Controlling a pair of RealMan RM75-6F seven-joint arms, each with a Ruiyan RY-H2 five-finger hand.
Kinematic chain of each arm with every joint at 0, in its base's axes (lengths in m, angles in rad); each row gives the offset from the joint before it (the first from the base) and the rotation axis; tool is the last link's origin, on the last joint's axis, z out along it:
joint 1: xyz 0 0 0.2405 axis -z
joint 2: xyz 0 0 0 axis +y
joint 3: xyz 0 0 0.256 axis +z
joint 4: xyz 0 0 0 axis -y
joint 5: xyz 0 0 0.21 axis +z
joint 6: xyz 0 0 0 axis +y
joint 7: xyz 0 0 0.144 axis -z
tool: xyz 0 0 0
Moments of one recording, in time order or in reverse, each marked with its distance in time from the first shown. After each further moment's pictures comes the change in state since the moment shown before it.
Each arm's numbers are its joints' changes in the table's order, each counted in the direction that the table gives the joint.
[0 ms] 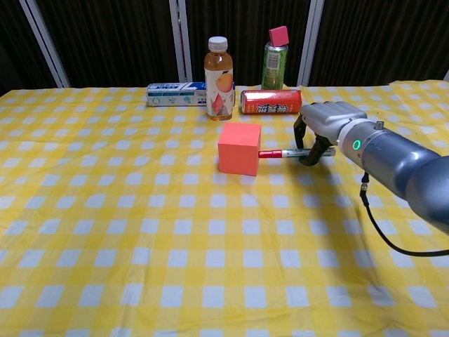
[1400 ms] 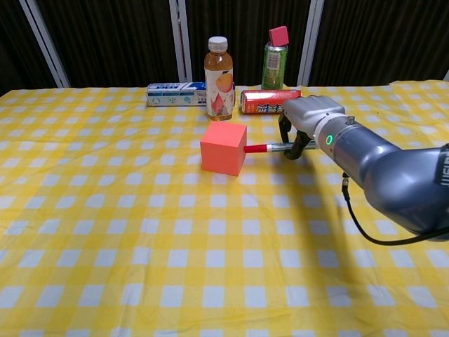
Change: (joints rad) left arm 0.005 0.011 0.002 0.016 -0.007 -0.015 0.018; right arm -0.092 -0.095 0.042 -0.127 0.039 0.001 0.048
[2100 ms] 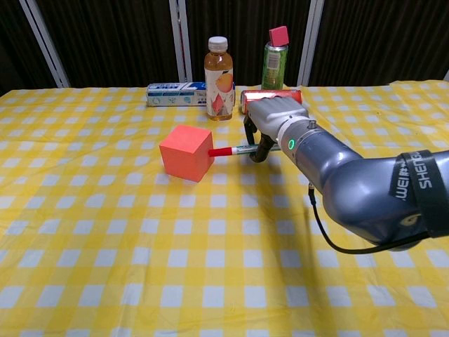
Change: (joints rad) left arm 0.002 0.006 0.001 0.009 -0.006 -0.006 0.007; right arm -0.059 -0.078 0.029 -0.009 -0.023 0.013 0.012
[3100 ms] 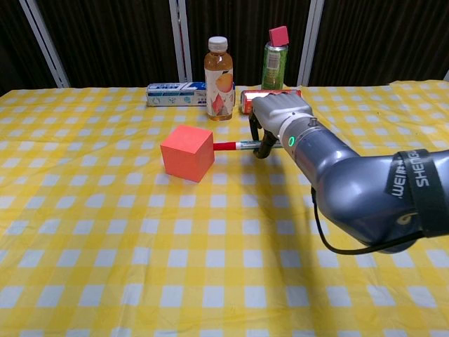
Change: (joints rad) left arm 0.006 0.005 -0.004 0.013 -0.012 -0.014 0.015; right arm -0.011 -0.022 0.038 0.005 0.033 0.044 0.049
